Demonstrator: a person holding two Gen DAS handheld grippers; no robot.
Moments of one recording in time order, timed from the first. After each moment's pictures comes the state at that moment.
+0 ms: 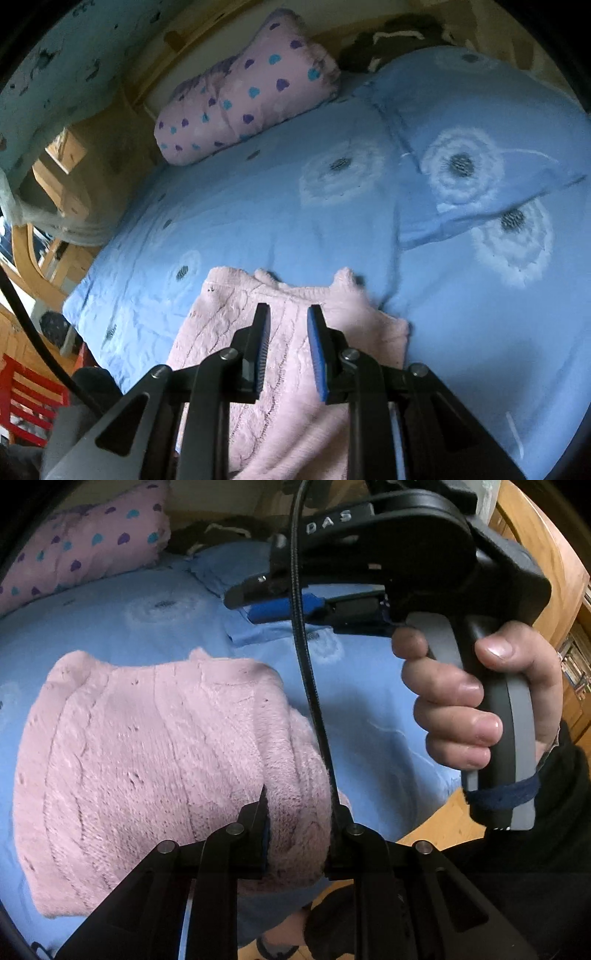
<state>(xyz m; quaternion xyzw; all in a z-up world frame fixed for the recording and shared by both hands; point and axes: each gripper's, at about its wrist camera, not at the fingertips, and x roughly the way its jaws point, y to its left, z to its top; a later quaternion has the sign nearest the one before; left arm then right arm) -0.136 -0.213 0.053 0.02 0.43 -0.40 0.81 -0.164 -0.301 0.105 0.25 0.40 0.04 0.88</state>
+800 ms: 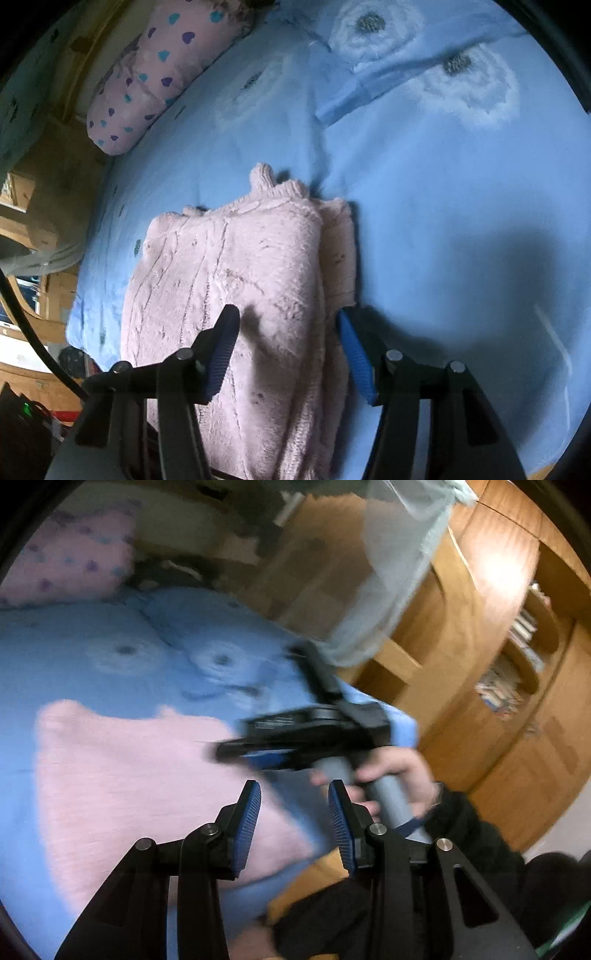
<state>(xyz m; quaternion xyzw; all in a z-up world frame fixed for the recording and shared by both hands) -0.143 -0.135 0.126 -0.06 0.35 -0.50 0.79 -0.181 -0.315 0.032 0.34 0.50 -0.03 0.79</state>
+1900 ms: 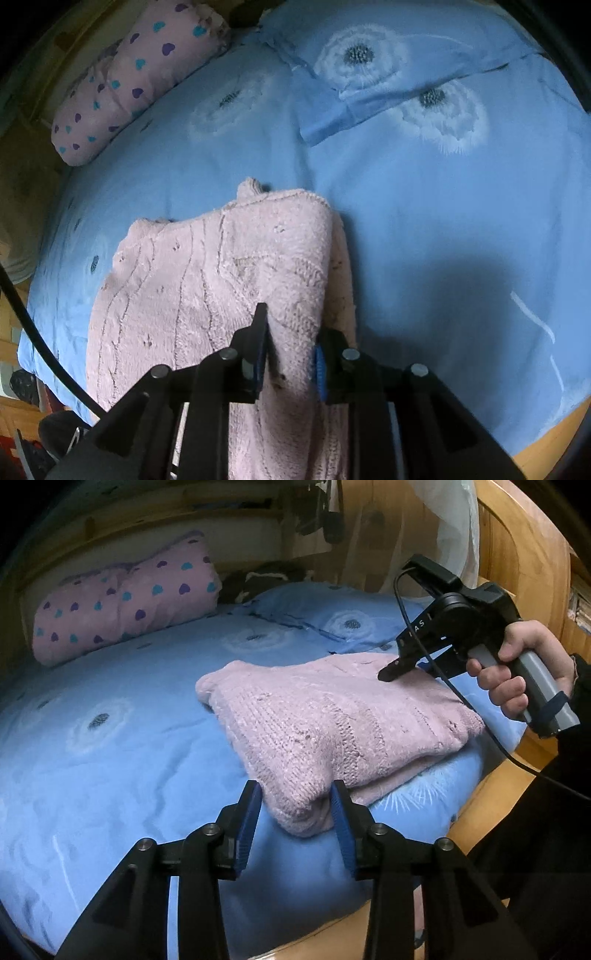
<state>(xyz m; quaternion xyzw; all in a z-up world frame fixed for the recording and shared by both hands) -0.151 -0.080 0.064 0.10 0.32 -0.33 0.88 -0.175 -0.287 0.050 0.29 0.49 -0.13 0.81</state>
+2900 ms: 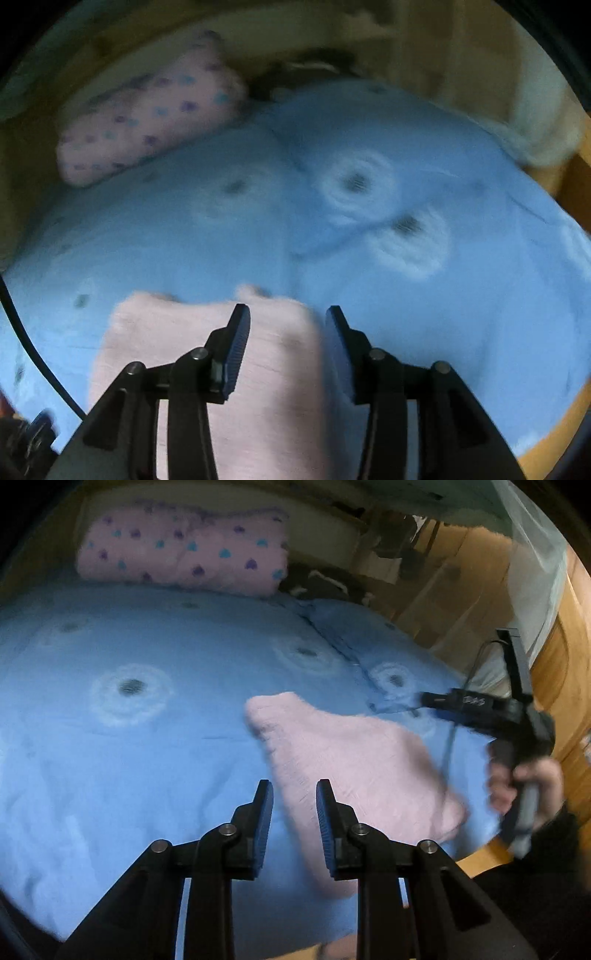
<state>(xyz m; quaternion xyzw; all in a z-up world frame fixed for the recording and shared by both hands) -0.092 -0.032 0.106 -0.09 0.40 -0.30 0.86 -0.165 -0.254 0.126 0.17 0.39 -0.13 0.89</state>
